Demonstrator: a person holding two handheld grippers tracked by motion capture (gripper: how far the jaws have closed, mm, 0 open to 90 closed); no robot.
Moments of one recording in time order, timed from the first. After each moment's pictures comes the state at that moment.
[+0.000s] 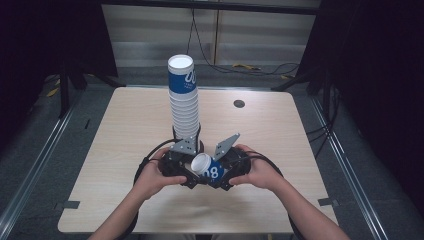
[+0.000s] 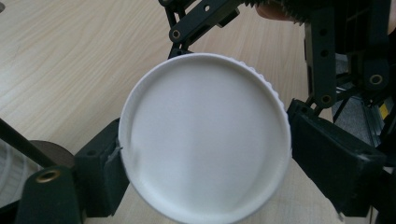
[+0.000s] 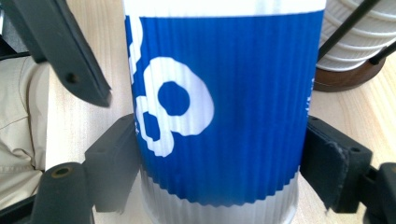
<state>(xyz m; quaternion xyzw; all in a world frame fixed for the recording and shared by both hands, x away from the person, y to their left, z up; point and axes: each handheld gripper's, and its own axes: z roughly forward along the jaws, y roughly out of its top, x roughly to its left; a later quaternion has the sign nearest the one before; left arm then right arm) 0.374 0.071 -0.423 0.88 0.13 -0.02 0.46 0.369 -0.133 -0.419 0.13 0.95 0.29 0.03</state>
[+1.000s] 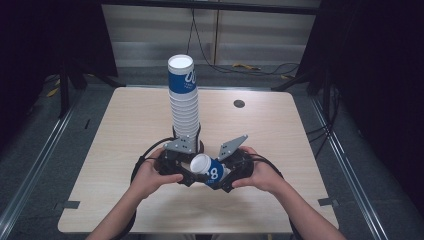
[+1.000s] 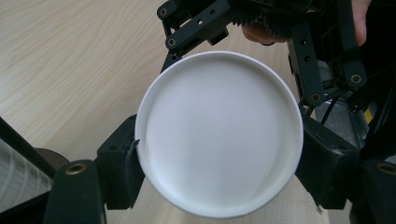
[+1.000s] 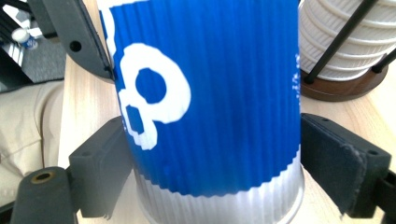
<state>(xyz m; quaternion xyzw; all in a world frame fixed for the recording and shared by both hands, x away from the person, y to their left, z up) 0.375 0.080 -0.416 0.87 0.12 -0.03 0.48 0.365 -0.143 -0.426 0.15 0.92 0.35 0.02</state>
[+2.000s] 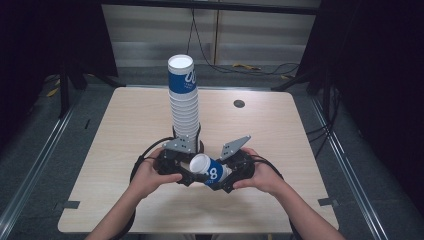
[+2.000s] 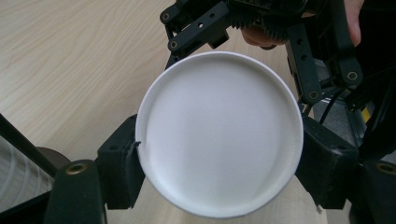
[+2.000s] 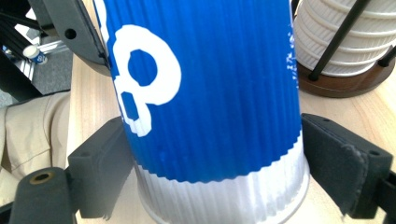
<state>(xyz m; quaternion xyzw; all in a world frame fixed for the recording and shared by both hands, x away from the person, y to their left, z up) 0.375 0.081 -0.416 0.87 0.12 -0.04 0.48 0.364 -0.147 -0.431 0.17 0.91 0.37 0.01</state>
